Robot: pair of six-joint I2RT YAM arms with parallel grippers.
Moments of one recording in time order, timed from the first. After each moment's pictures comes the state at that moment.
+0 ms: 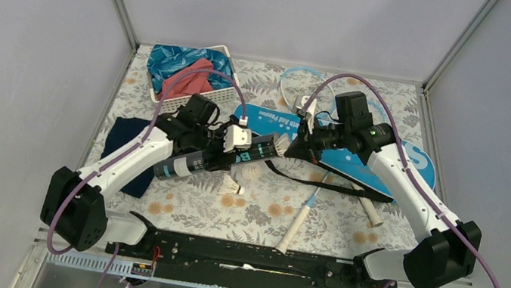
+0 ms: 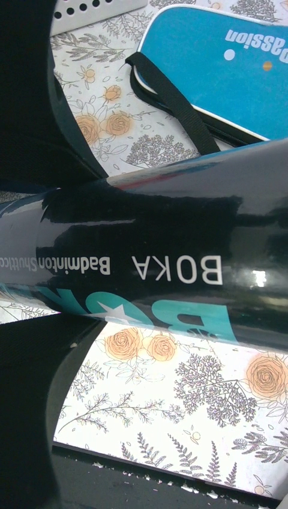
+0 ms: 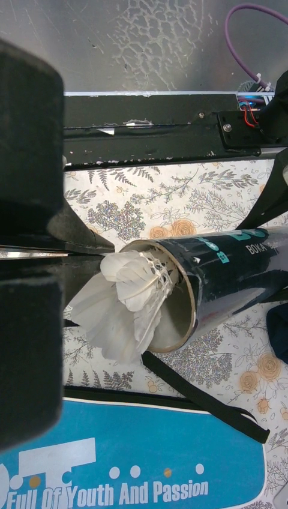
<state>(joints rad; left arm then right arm) -0.45 1.30 0.98 -0.64 0.60 0.80 0.46 1.38 1.25 -0.71 -0.89 -0.50</state>
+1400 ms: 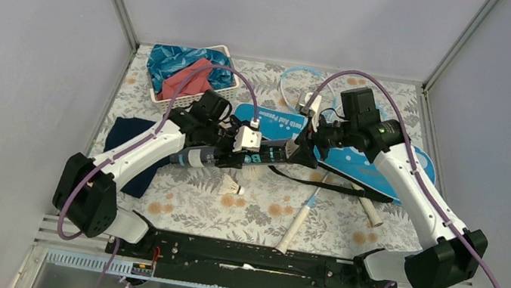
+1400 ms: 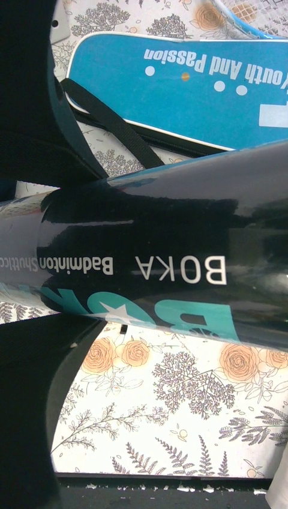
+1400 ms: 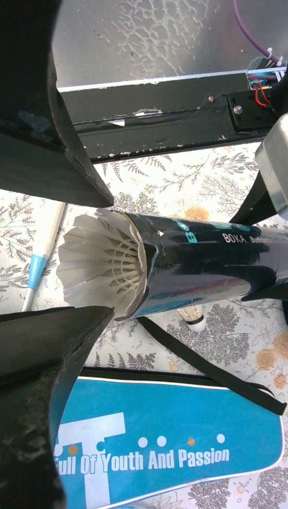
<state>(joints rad) -0.49 1.41 1.07 -0.62 0.70 0.92 0.46 1.36 1.33 -0.84 -0.79 -0.53</state>
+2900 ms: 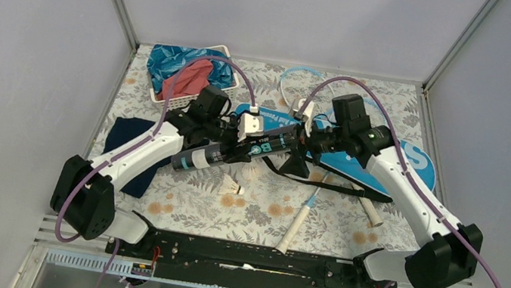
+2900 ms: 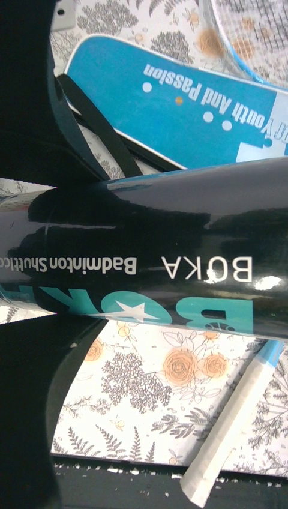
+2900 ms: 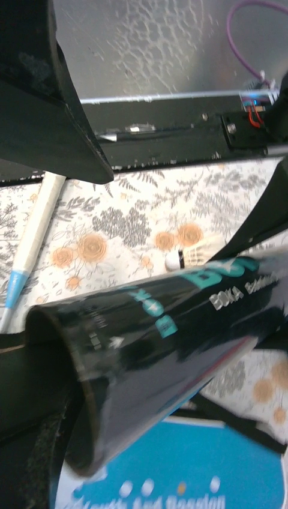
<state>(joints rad) -0.49 1.40 1.05 -0.44 0.71 0.65 0.49 1.37 1.23 -0.72 -0.85 -0.46</state>
